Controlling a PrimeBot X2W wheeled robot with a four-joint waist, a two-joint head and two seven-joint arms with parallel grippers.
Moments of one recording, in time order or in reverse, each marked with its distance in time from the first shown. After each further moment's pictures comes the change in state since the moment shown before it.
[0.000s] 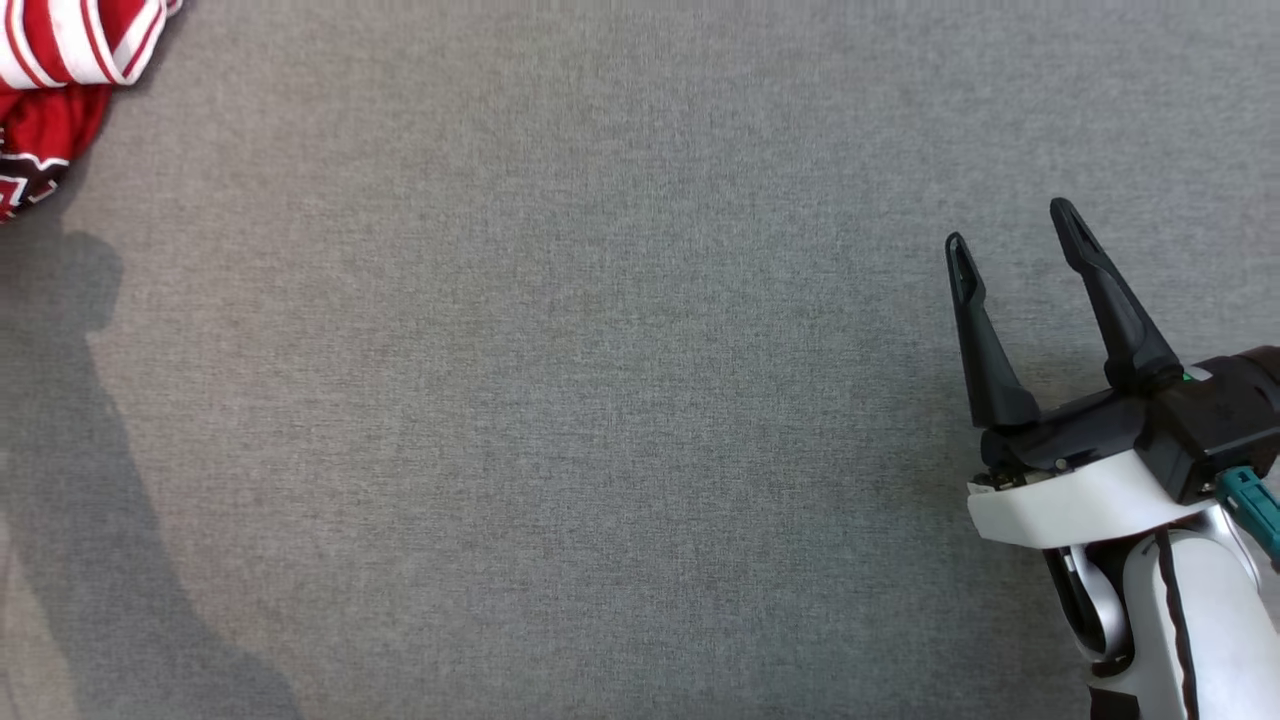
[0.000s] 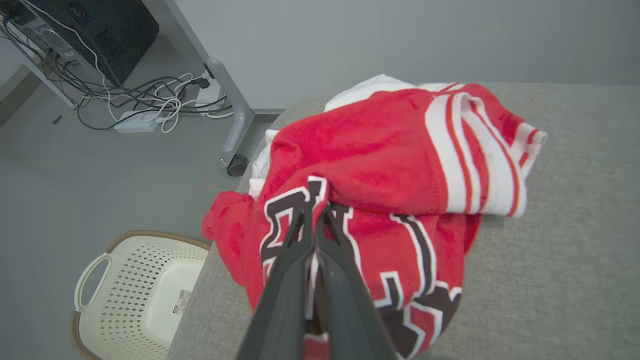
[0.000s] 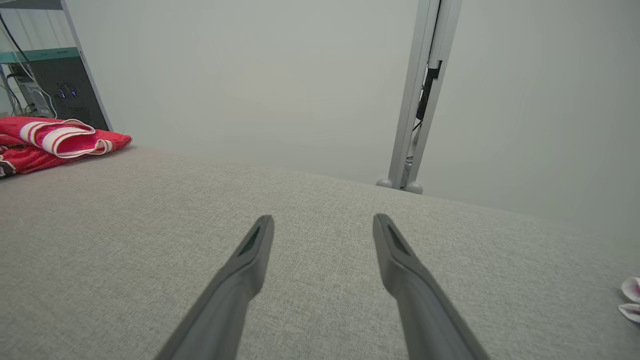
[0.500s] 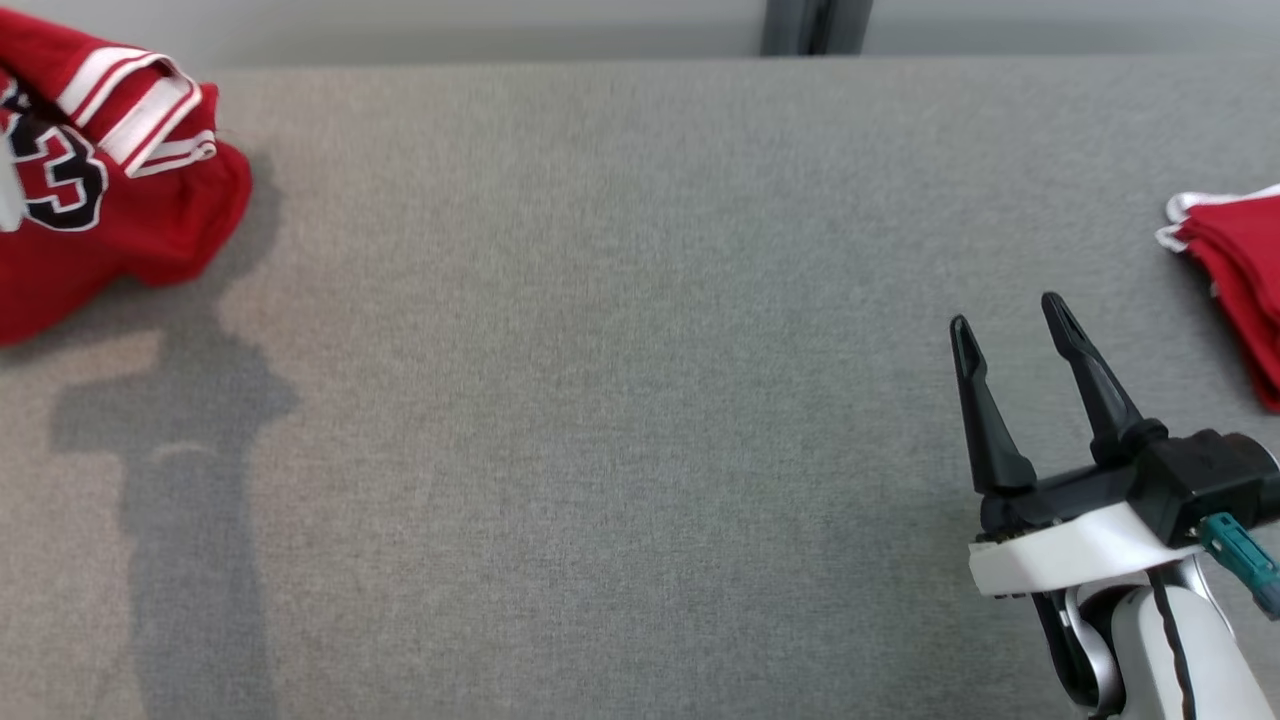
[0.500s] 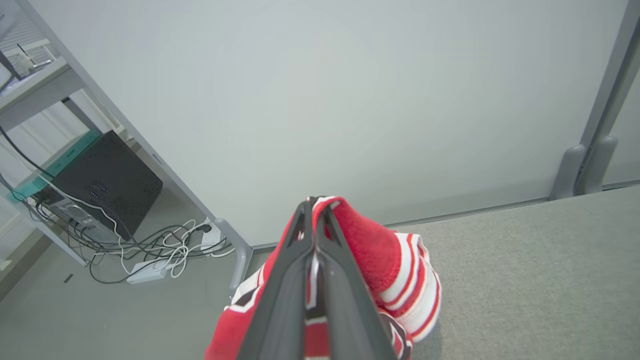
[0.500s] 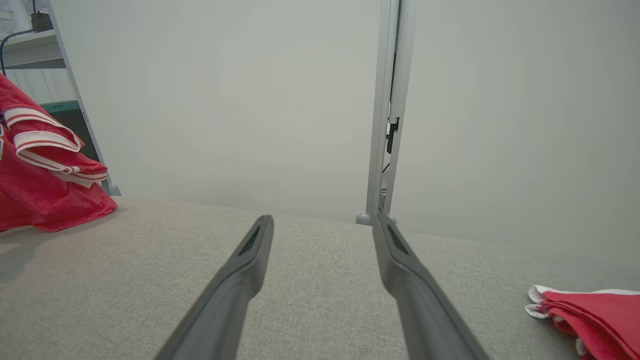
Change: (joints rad) left arm -0.068 0.001 -0.151 -0.070 0.078 -0.080 -0.055; right arm 0.075 0.005 -0.017 0.128 0.075 0.000 -0.068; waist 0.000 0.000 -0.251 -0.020
